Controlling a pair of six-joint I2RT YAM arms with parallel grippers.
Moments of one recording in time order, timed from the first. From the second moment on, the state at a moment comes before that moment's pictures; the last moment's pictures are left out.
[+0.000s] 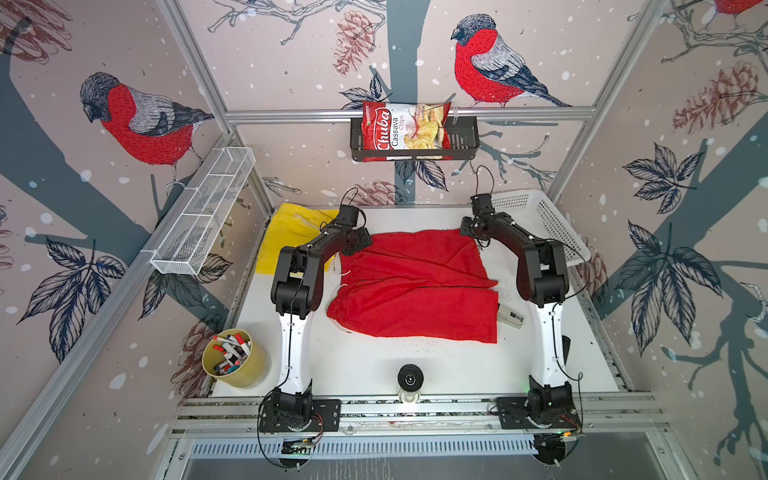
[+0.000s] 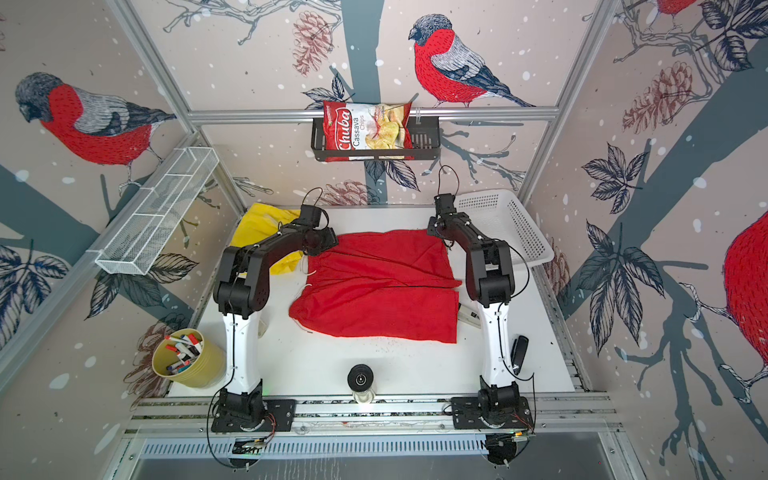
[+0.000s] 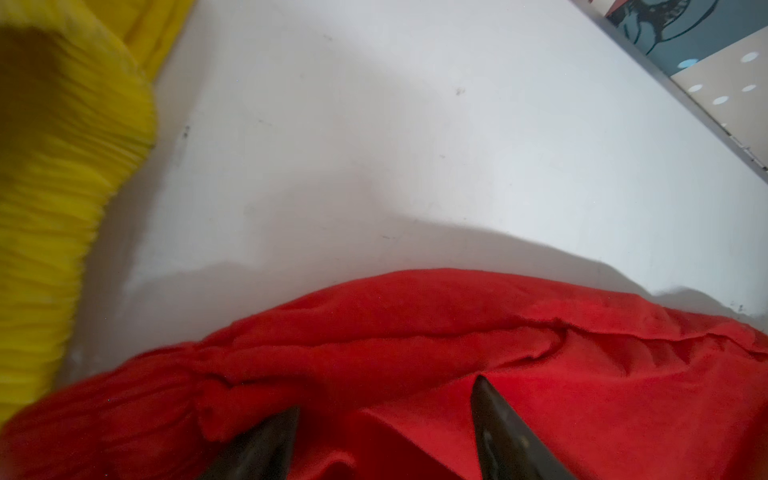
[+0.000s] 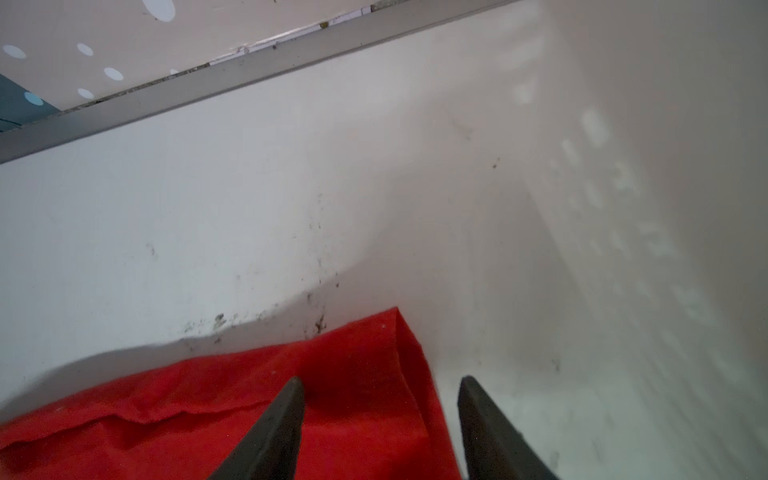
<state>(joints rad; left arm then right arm) -0.21 2.22 1.66 -0.41 0.10 -0.60 0.22 2.39 1.94 -0.48 0.08 0.34</state>
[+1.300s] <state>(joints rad) -0.21 2.30 1.77 -0.40 0.11 -0.60 0.19 2.45 2.13 -0.39 -0.01 0.28</state>
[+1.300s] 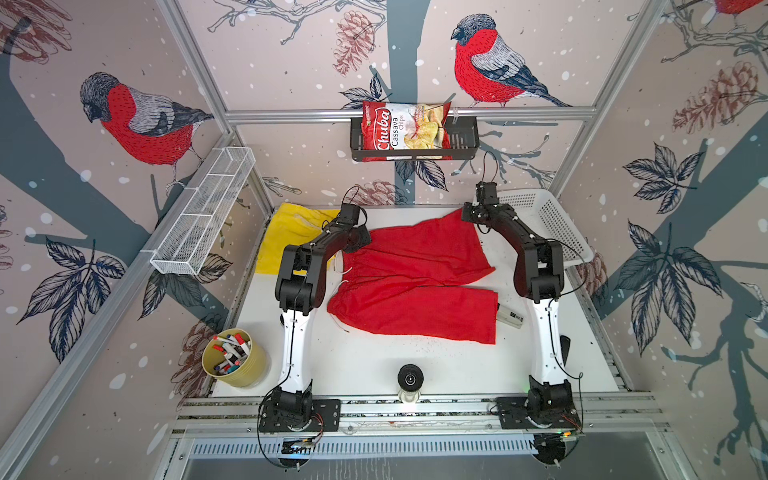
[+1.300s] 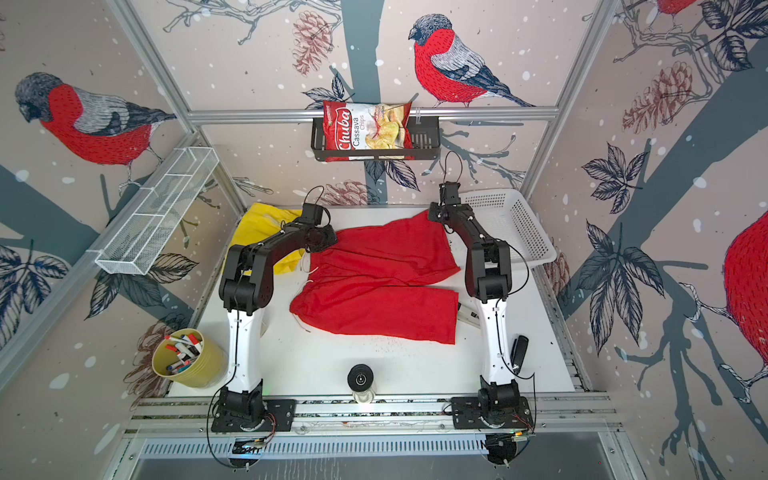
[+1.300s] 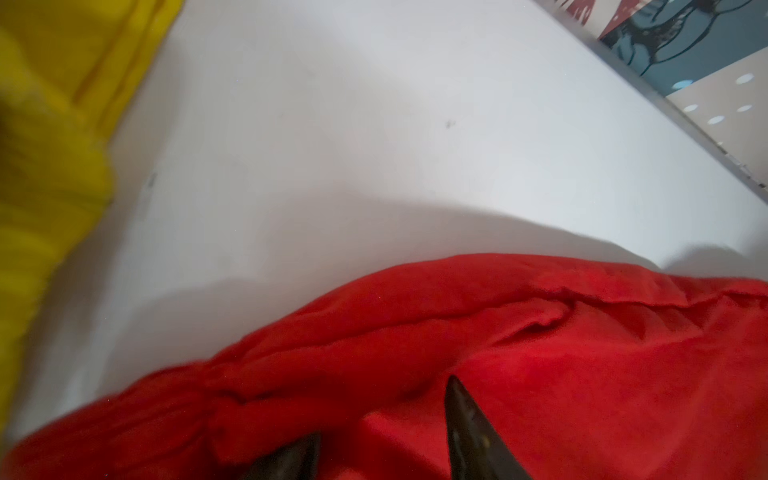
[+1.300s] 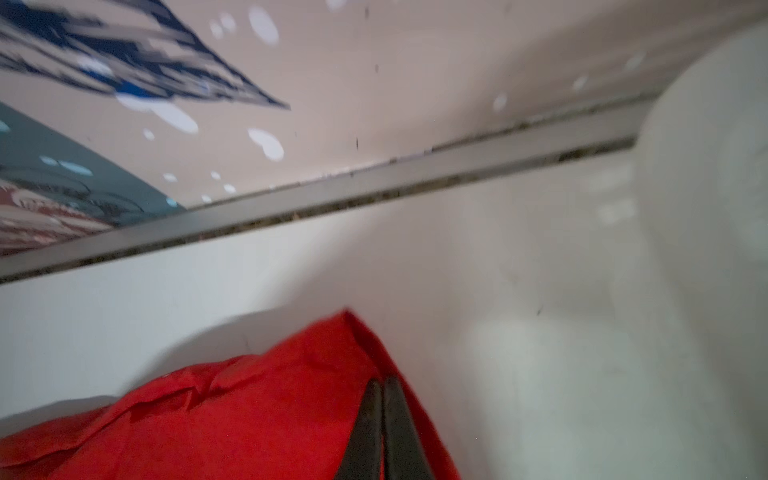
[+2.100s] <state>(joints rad) -0.20 2.13 1.85 -0.47 0.10 -0.60 0.24 2.31 1.93 -0.27 0.19 0.22</state>
